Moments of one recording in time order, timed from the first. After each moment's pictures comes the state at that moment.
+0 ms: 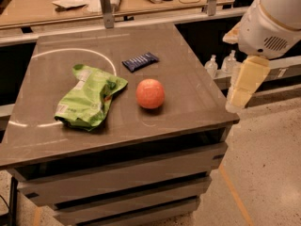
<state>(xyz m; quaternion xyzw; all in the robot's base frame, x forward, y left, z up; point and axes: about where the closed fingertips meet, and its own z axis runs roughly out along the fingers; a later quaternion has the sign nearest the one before) 0.485 -0.173 0.966 -0.63 0.75 -0.01 0.18</state>
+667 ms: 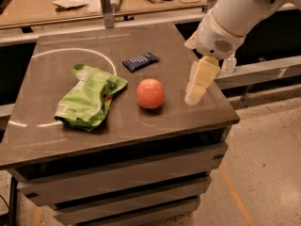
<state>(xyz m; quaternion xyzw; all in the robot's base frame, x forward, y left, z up) 0.539 -0.101 0.930 -0.66 0.72 0.07 0.20</state>
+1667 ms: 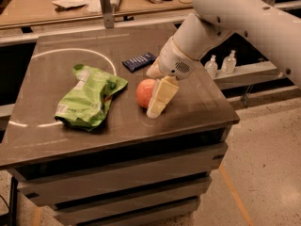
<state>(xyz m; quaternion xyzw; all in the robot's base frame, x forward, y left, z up) 0.535 -0.004 0.870 -0.68 0.68 0.19 0.19</state>
